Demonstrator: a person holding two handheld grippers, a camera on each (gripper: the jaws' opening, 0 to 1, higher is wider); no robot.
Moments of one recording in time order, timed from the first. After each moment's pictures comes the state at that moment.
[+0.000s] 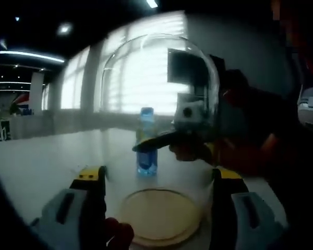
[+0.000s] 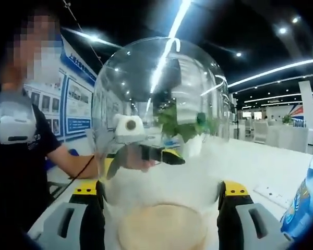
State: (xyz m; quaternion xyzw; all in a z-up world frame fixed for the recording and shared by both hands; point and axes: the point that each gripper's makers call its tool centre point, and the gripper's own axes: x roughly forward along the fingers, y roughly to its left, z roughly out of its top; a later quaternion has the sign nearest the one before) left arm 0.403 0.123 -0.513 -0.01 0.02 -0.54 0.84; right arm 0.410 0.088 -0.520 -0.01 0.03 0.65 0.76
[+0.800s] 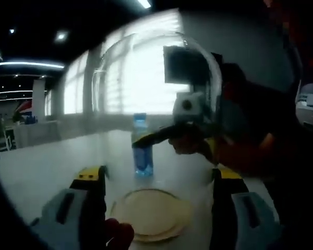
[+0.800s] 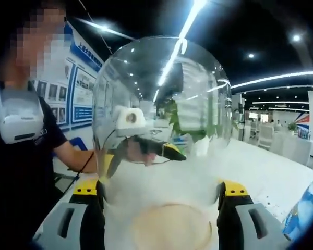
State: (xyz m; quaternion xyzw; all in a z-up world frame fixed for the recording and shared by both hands) left arm 0.373 0.121 -0.498 0.02 0.01 -0.53 0.85; right arm 0.378 0.089 -0.499 -0.07 0.03 0.66 0.75
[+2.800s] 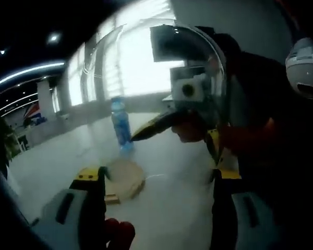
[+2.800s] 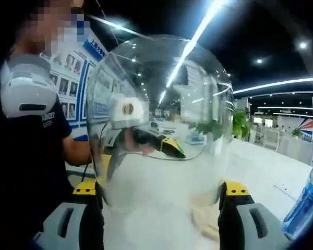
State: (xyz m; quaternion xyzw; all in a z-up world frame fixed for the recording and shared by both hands) left arm 0.241 0.109 -0.527 0.12 0.07 -0.48 0.87; right arm 0.251 0.081 -0.527 -0.08 0.01 0.68 0.73
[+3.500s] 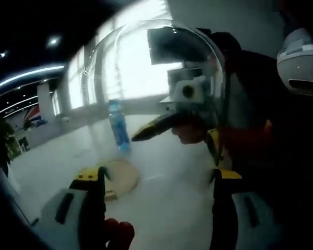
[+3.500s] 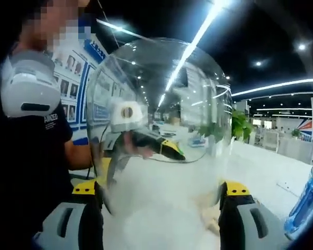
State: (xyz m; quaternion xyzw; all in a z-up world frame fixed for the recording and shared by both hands) left arm 0.221 0.110 -0.527 0.11 0.06 -0.48 0.87; right arm 0.233 0.083 -0.528 -0.06 0.01 0.68 0.74
